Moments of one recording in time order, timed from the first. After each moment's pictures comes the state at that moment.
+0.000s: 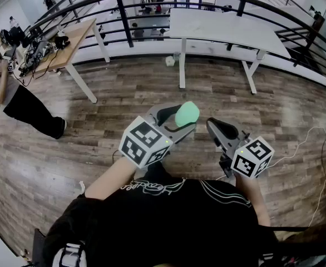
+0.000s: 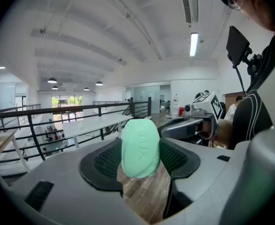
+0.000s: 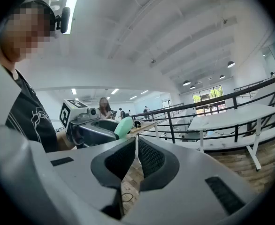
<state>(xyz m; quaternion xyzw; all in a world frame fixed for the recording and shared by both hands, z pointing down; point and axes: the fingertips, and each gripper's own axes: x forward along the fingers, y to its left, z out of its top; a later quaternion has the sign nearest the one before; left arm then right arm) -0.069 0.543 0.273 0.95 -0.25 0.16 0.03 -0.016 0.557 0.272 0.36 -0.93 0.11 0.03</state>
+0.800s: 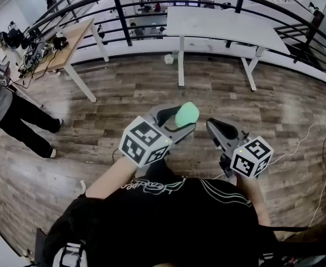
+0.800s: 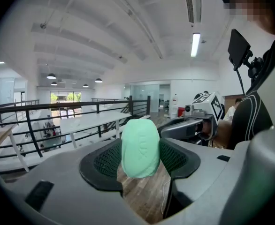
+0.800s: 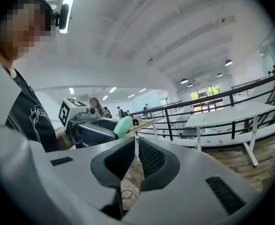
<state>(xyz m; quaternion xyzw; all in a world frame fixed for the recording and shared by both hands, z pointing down) -0.059 0.544 0.284 0.96 -0.24 0.16 0.05 -0.005 0.557 0.285 0.37 -0.92 0.12 0.04</state>
